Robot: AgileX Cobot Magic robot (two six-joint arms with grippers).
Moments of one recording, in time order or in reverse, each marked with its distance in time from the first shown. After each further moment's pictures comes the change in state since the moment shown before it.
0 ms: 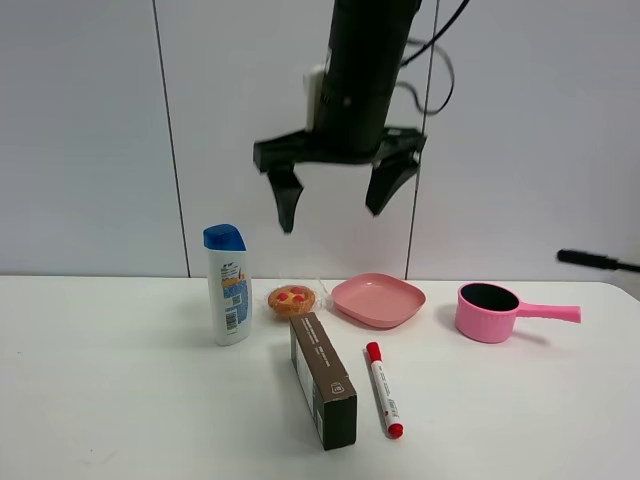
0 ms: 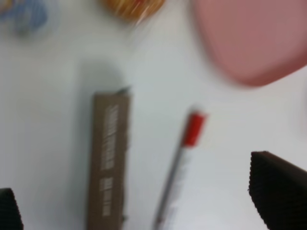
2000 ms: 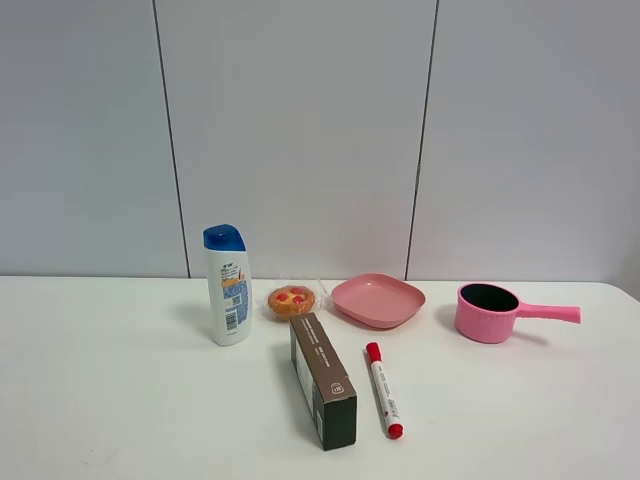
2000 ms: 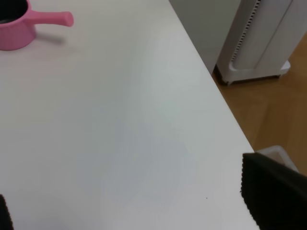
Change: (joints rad) left arm 0.000 0.000 0.000 0.000 0.000 0.000; right arm -0.760 -1.996 1.378 0.039 0.006 -0.257
